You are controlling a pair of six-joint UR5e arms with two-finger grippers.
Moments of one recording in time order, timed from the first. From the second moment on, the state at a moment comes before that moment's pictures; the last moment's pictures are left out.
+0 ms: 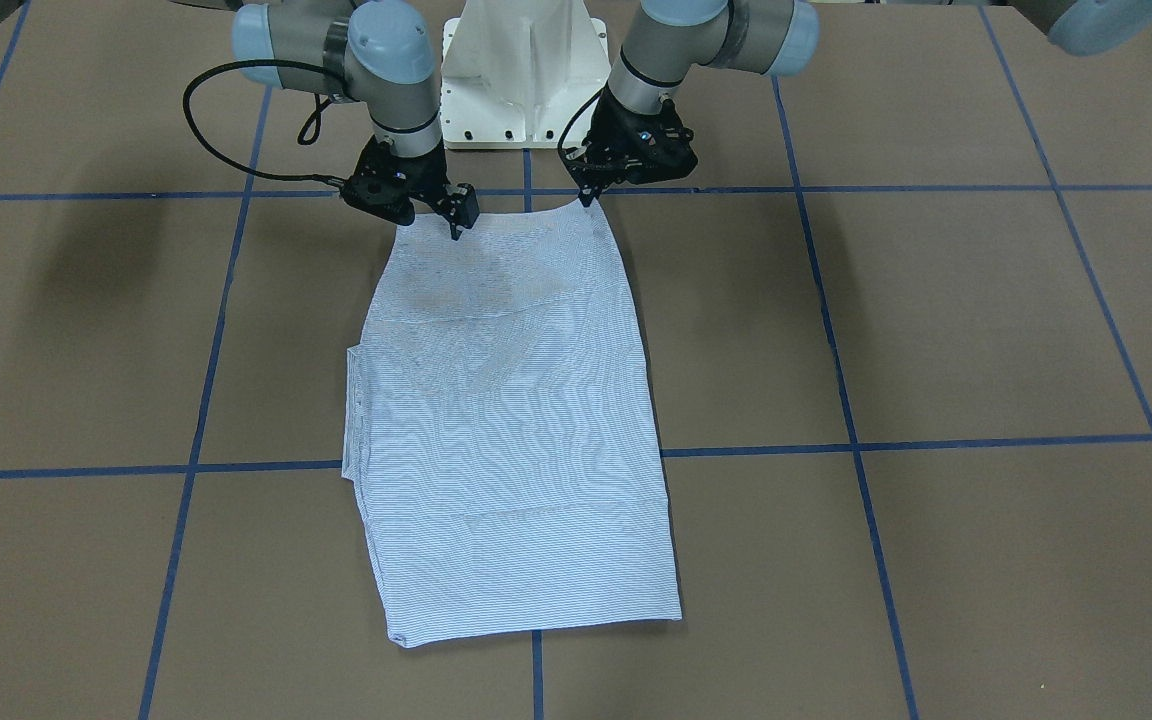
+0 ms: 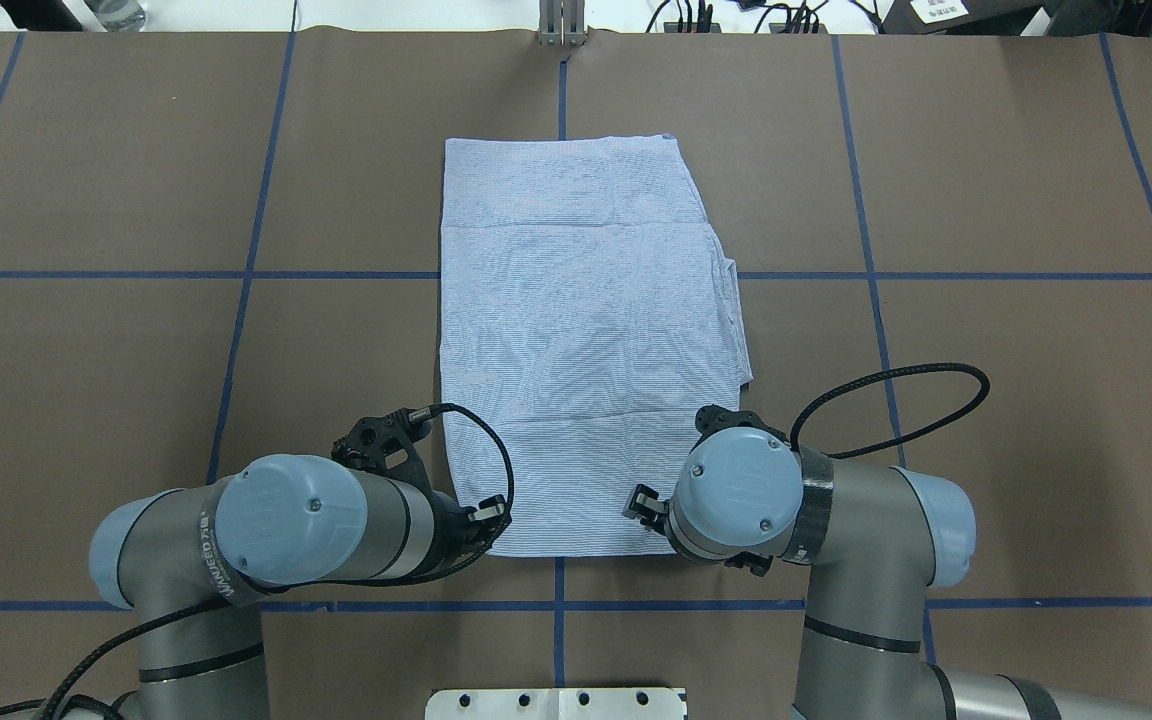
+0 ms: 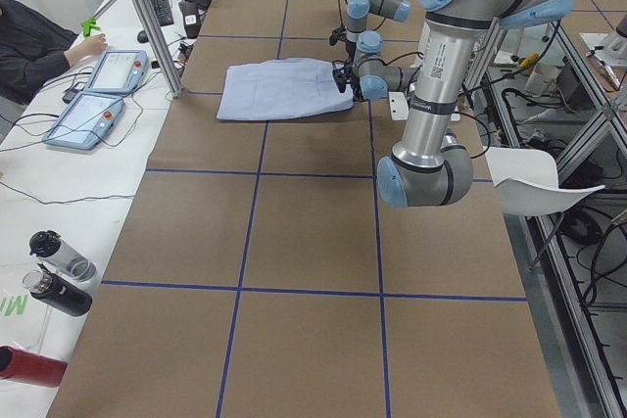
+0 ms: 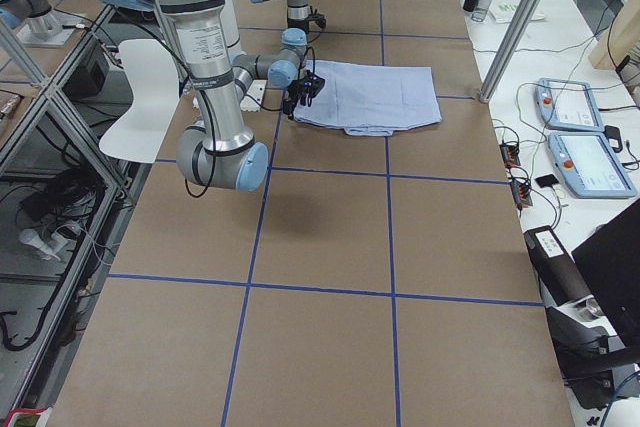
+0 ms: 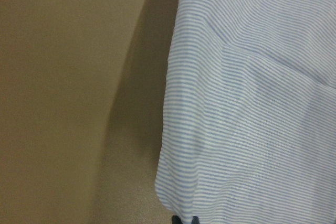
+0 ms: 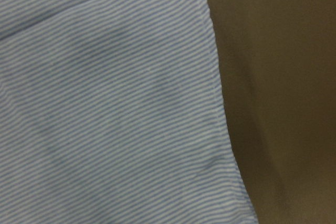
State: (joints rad) left arm -0.27 -2.00 -1.91 -1.88 -1.73 -1.82; right arm 0.27 -1.13 1.85 -1.57 1.77 1.79
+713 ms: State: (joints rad) left arm -0.27 -2.00 -1.92 -1.87 -1.73 -1.82; right arm 0.27 -1.14 1.85 -1.56 1.77 1.79
